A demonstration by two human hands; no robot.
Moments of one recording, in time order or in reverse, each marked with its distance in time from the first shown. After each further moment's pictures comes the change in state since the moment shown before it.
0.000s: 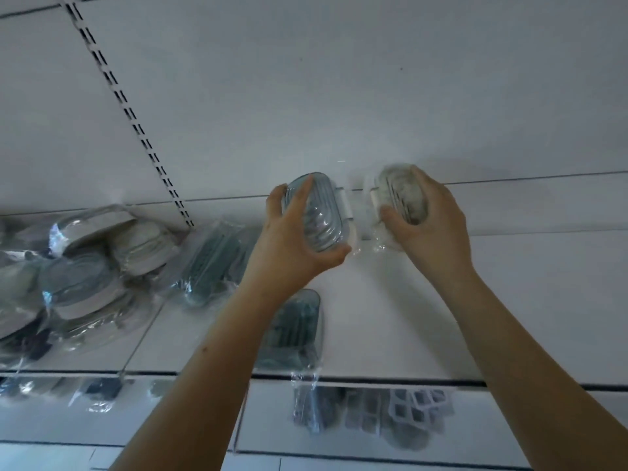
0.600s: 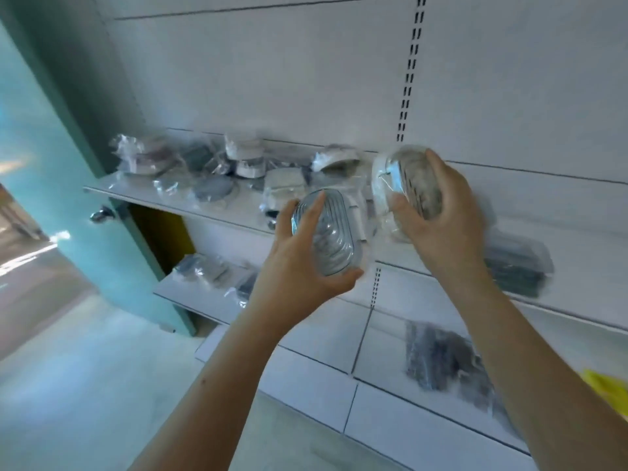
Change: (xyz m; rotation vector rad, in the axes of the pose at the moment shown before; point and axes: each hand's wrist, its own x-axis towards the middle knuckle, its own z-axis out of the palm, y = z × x) left_hand -0.298 -0.162 -0.224 -0.011 0.244 -0.218; right_hand -0.234 -0.260 0.146 0.190 -0.171 -0.353
